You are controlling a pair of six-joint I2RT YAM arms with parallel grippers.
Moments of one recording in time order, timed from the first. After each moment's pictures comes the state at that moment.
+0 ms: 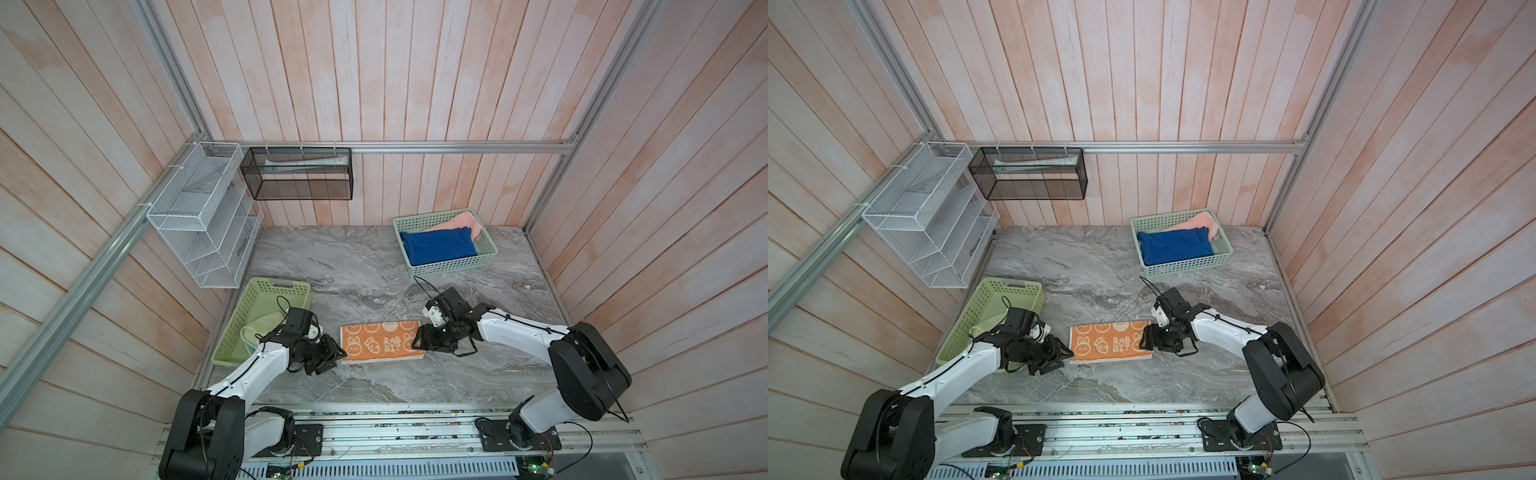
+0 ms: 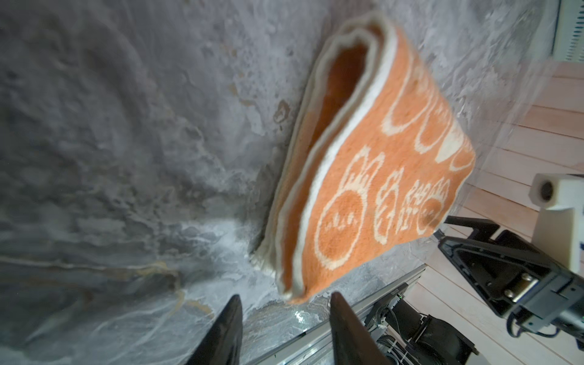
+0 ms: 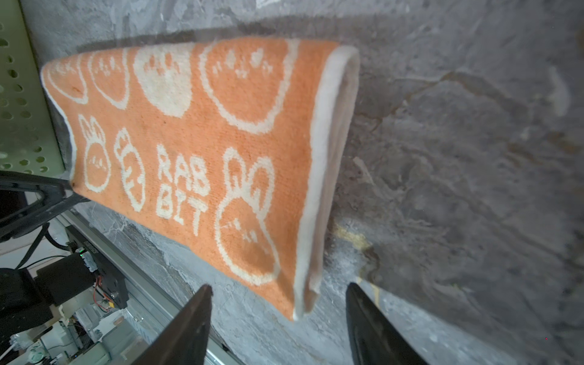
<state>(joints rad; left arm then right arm) -0.18 1.21 0.53 -0.55 0.58 -0.71 0.62 1.57 0.83 -0.47 -0.42 0.57</state>
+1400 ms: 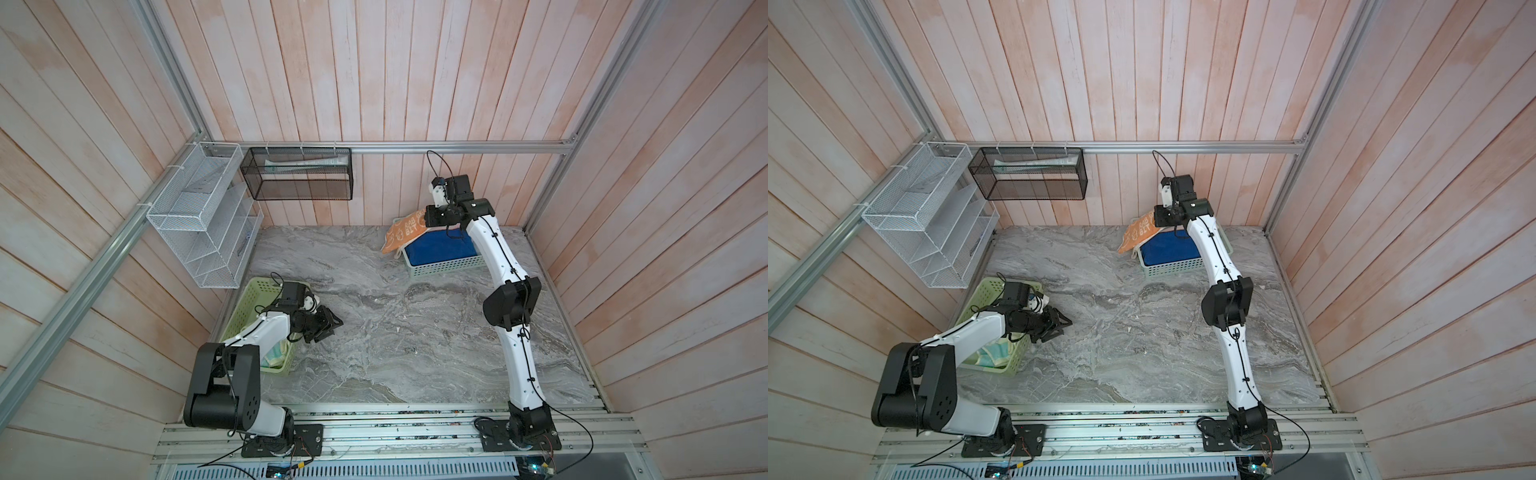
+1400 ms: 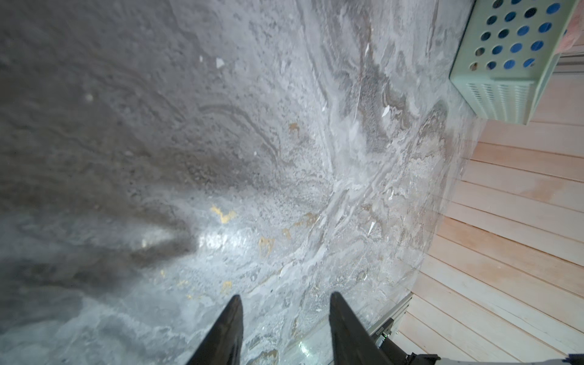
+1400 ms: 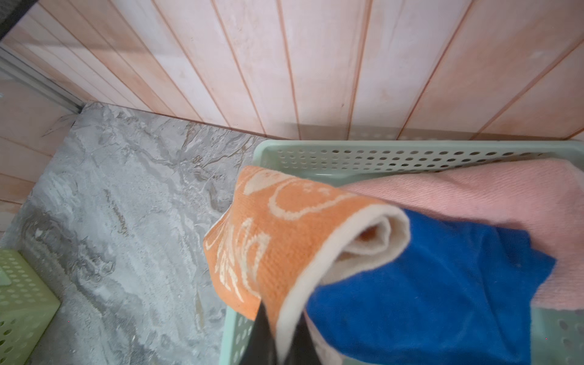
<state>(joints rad) -0.07 1.49 0.76 -0.42 0.62 -0.59 0.29 2.48 2.71 -0.96 -0.21 0.13</state>
